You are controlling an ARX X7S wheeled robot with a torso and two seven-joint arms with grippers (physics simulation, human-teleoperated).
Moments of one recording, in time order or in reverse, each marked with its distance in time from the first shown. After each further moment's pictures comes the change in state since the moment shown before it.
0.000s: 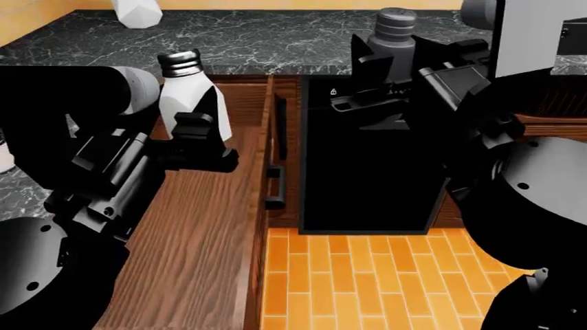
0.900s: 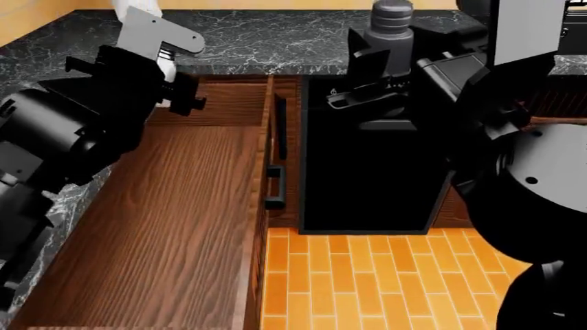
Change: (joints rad) left arm -0.510 0.267 0.499 -1.191 0.683 -0.166 0.609; right arm 0.069 0.048 -0.058 0.033 0.094 -0.001 0.068
